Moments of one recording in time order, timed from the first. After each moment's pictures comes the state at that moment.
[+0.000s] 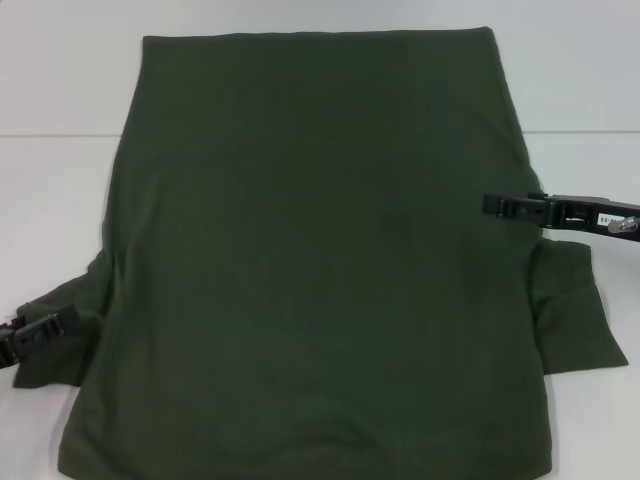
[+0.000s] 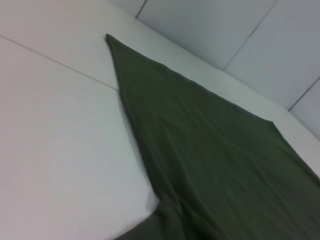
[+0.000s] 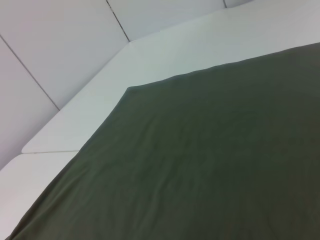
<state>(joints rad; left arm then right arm) -0.28 -2.10 0.26 0.66 2.06 1.35 -1.65 0.60 2.08 -0.70 -0.70 -2.06 -1.11 1.94</state>
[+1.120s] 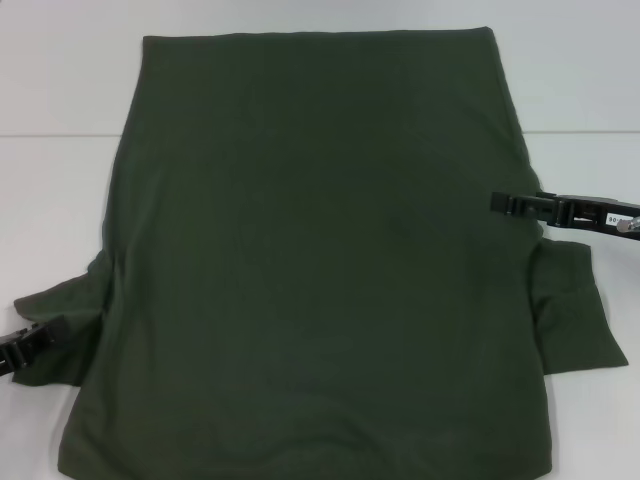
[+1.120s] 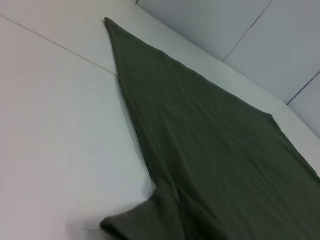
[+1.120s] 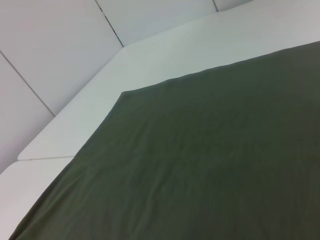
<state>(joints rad) -0.29 -2.10 0.28 0.65 2.08 1.34 -1.70 0.59 2.08 -0.68 -0.70 -2.06 -1.12 1.94</state>
